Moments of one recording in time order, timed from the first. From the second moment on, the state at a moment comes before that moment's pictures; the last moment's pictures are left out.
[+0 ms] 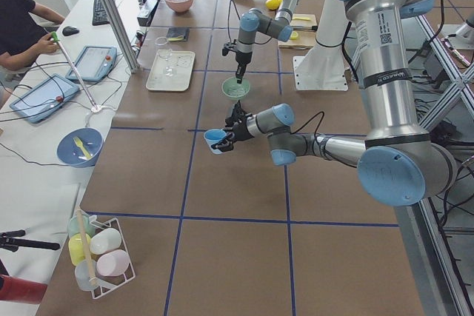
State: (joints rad) left arm -0.56 -1.31 -1.78 -2.76 -1.12 -0.98; right arm 0.38 -0.56 1.30 -1.37 1.74 1.60
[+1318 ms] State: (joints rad) left arm -0.37 -1.31 -1.61 -2.84 -0.83 -1.29; right arm 0.63 -1.02 1.91 -1.51 1.89 1.48
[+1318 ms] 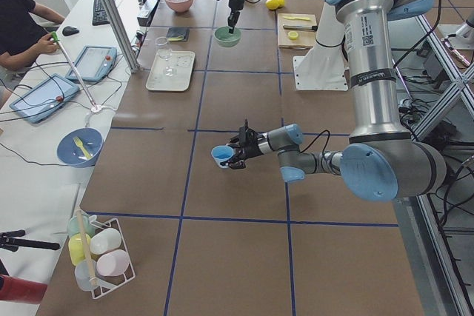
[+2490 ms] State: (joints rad) left arm -0.37 -1.30 -1.59 -2.86 -0.83 -1.28; right arm 0.68 -1.05 1.92 -1.51 1.92 1.46
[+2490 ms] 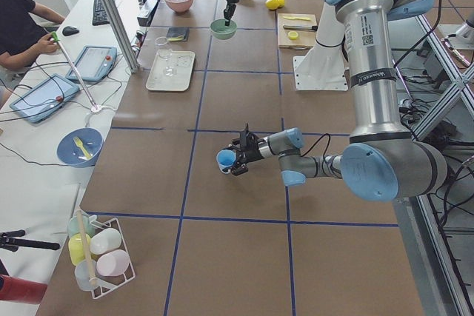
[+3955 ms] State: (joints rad) left arm -0.59 -1.21 -1.86 -2.86 -1.11 -0.85; right arm 0.71 -1.65 2.05 -1.22 1.91 1.24
